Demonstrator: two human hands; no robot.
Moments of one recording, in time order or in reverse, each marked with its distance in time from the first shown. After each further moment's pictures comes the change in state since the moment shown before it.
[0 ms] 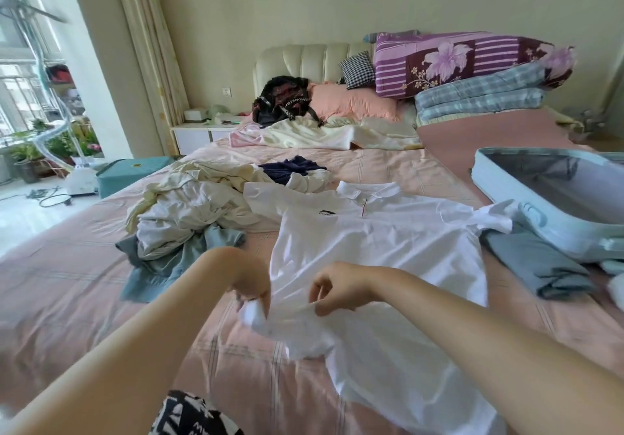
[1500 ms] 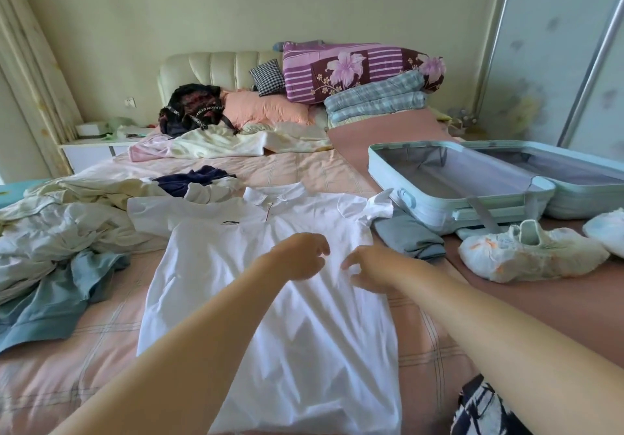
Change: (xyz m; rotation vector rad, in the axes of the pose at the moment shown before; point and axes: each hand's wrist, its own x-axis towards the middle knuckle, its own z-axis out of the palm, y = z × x) left_hand 0.101 0.236 -0.047 -0.240 0.681 0.418; right_hand -0.140 0.178 -0.058 -0.377 0.370 0.440
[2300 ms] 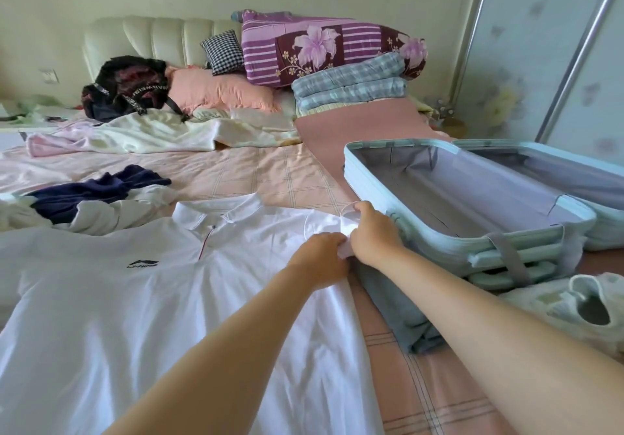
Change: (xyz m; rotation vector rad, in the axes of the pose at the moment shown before) left_hand 0.220 0.025 0.058 -0.281 0.112 0.100; right_hand 0.158 0.091 -0.056 0.400 0.446 0.346
